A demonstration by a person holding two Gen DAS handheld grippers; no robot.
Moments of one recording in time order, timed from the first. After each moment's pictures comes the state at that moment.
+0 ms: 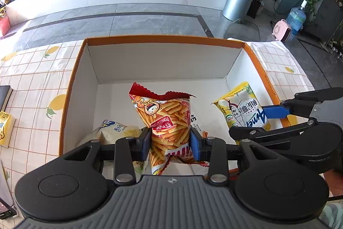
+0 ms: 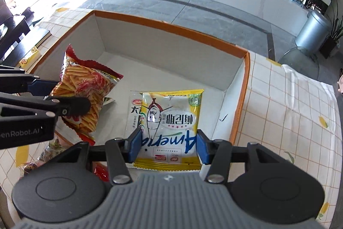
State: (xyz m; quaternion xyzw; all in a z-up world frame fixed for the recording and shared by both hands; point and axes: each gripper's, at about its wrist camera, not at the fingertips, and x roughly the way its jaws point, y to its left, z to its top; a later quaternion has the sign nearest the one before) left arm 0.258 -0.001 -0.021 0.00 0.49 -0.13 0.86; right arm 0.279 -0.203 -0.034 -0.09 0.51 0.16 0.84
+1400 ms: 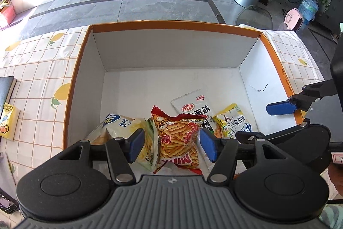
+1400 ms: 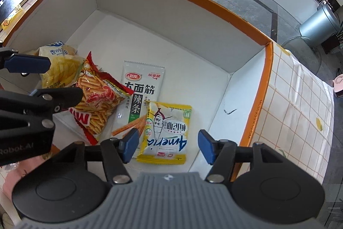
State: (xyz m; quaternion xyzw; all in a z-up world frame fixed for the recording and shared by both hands) left arm 0.274 -0.001 -0.023 0.00 0.52 -0.11 0.85; right arm 0.310 -0.166 -0.058 -0.18 0.58 0.13 0.79
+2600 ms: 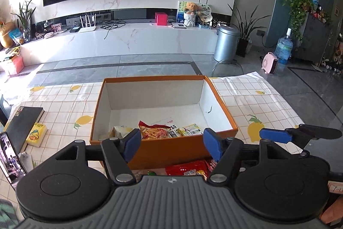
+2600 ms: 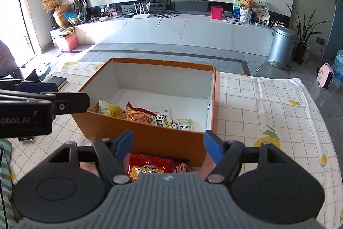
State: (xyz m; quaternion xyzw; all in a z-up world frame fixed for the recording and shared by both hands) left arm 0.114 -0.006 0.059 0.01 0.34 -0.13 0.93; right arm 0.094 -0.216 0.019 0.00 0.34 0.10 0.93
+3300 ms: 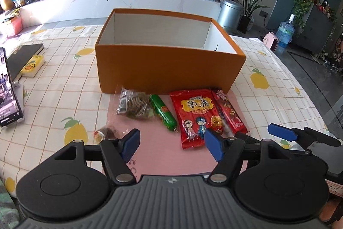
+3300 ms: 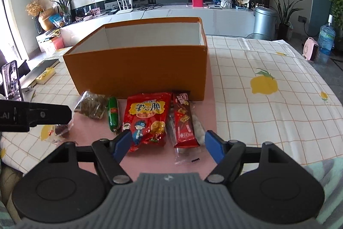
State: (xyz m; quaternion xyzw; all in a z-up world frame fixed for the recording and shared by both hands) left arm 0.057 0.034 -0.030 -0.03 0.41 -0.13 0.90; right arm 0.008 -0.209 -0.082 0.02 0.35 0.05 0.93
